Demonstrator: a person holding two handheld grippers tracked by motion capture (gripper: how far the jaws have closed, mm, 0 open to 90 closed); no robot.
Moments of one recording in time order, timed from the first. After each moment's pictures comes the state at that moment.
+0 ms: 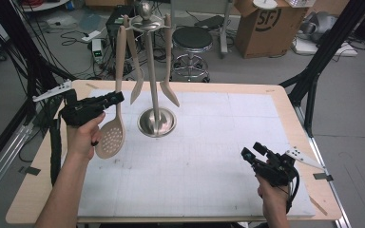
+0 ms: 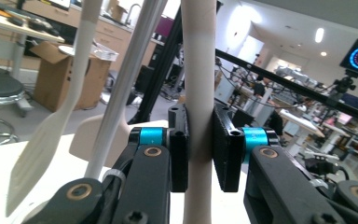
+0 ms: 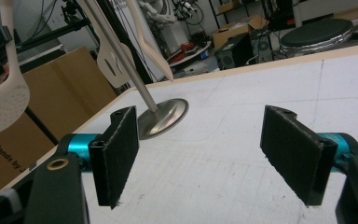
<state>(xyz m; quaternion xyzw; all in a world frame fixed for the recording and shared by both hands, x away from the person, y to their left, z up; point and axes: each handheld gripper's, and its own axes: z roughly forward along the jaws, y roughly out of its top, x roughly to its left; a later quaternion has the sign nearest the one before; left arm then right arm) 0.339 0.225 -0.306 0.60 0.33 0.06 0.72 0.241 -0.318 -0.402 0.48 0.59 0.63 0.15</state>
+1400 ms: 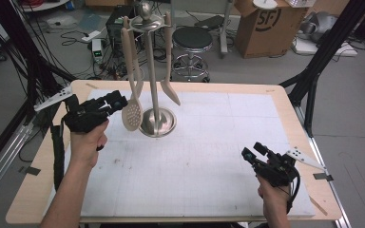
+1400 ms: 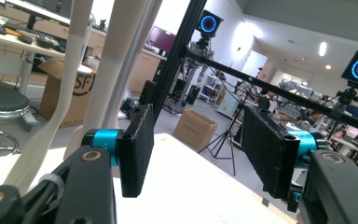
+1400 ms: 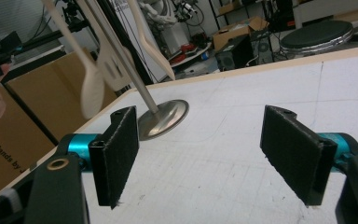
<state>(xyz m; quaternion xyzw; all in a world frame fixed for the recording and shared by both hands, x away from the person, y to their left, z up) 0.320 0.210 -0.305 0.58 0.34 0.09 0.74 0.240 -0.319 -0.401 0.47 0.59 0.63 0.15</state>
